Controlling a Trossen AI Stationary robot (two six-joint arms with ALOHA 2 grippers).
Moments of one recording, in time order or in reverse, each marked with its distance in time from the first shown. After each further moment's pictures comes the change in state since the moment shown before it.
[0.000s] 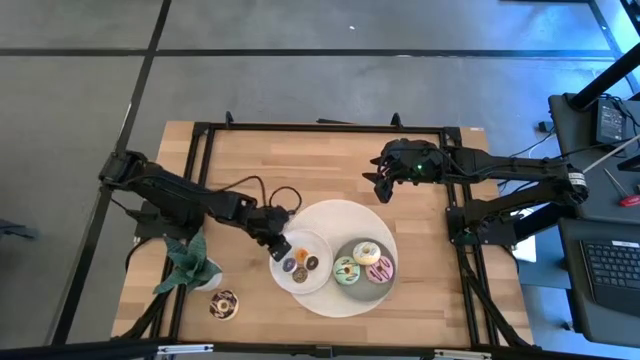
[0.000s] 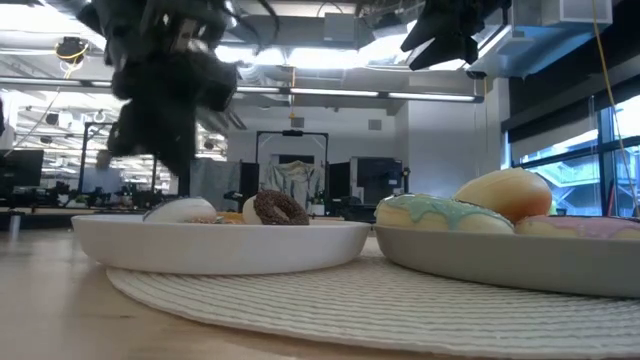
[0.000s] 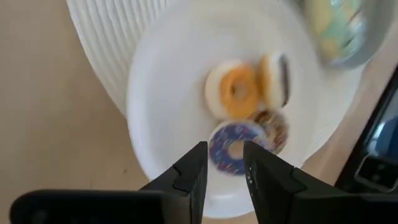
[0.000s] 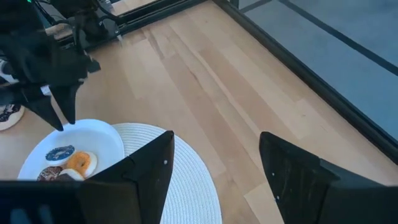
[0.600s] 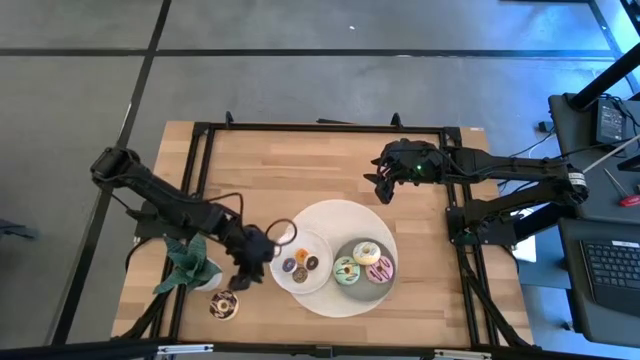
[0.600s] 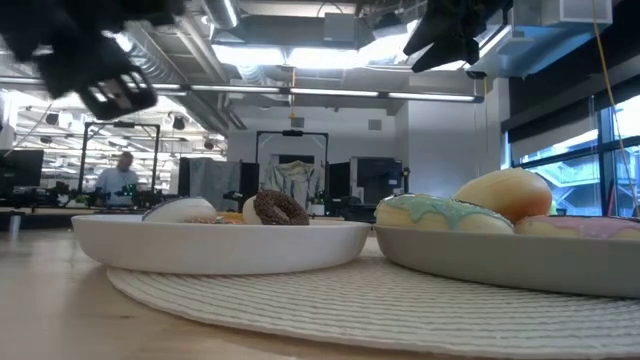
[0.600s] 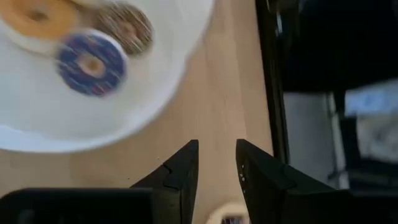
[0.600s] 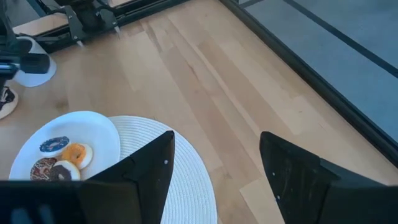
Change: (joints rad) left arm -0.206 -0.110 0.000 -0.048 0.191 0.508; right arm 0.000 0.000 0.000 -0.024 0.000 -0.021
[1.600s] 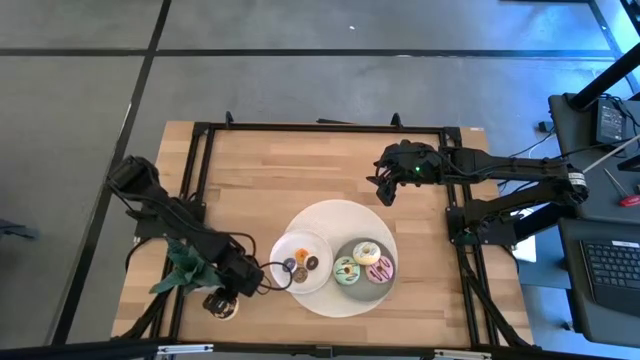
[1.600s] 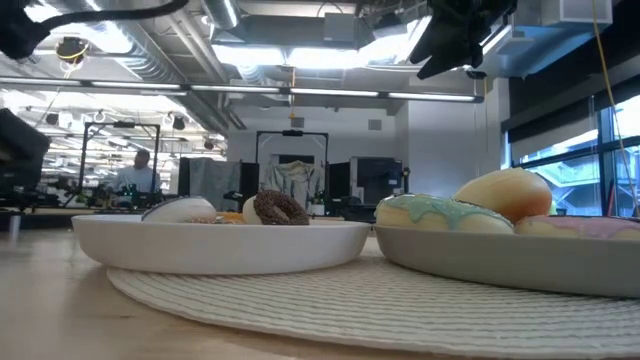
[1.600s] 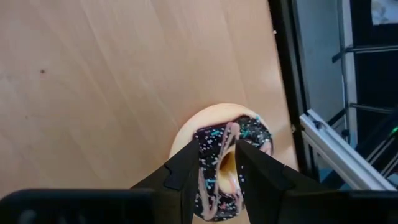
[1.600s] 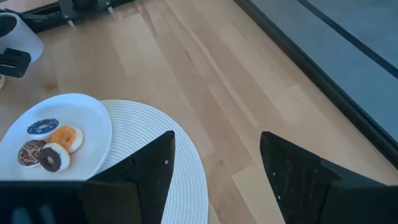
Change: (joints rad) left arm -0.216 0.212 0.000 -0.102 0.152 0.159; right arm 0.000 0.000 -0.006 -0.048 0.000 -0.027
